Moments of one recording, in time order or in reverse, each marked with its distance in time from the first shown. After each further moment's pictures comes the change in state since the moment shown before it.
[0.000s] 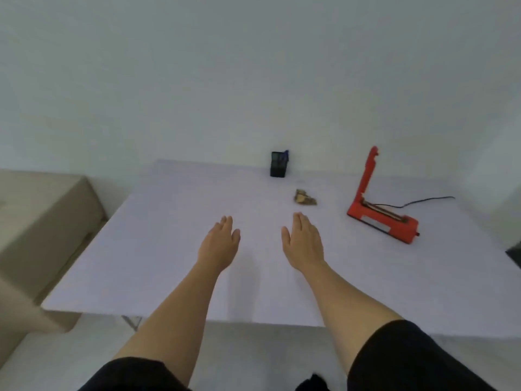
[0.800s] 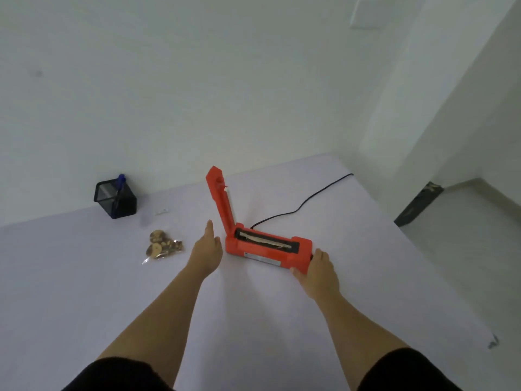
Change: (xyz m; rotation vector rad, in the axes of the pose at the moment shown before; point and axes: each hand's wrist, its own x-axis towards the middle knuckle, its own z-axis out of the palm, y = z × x) left_hand 0.268 0.305 0.258 -0.112 -0.338 0.092; right_hand 0.144 0.424 -0.059 0.041 -0.085 0.696
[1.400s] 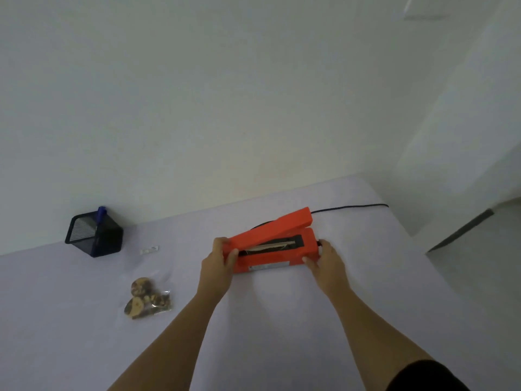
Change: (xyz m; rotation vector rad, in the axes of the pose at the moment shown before) left_hand 0.127 0.021 0.028 -0.196 0.149 -0.019; right_hand 0.184 -0.040 -0.008 0.345 -0.014 -0.135
